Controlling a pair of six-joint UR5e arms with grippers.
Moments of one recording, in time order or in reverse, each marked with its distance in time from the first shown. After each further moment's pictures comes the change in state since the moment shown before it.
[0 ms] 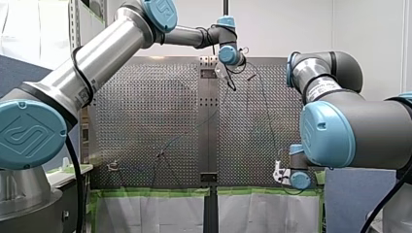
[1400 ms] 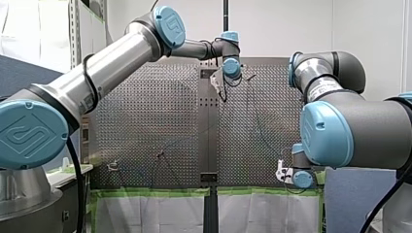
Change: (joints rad) left arm 0.007 -0.114 0.086 -0.054 -0.149 0.245; right arm -0.020 0.001 -0.015 0.012 -0.010 0.012
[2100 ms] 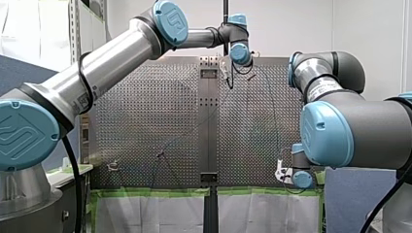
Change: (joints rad) left arm -0.078 0.000 0.120 -0.079 0.038 0.146; right arm 0.004 0.000 0.001 0.004 -0.008 0.001
